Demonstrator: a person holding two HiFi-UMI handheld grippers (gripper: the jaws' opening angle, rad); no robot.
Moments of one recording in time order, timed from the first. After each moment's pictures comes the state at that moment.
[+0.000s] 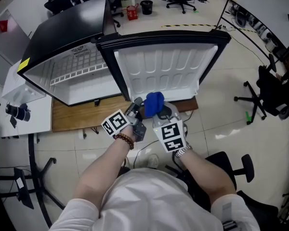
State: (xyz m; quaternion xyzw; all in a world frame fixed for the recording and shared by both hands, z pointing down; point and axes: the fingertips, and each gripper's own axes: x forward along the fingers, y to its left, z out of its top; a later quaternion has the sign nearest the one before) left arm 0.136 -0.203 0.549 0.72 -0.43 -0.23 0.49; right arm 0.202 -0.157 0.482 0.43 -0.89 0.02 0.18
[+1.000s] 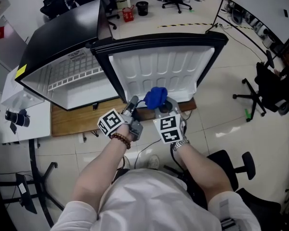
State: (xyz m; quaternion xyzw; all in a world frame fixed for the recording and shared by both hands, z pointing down) left arm 0.133 -0.215 0.530 0.71 -0.40 -0.26 0.51; right arm 0.227 -0.198 0.504 0.48 -0.85 0.03 0.20
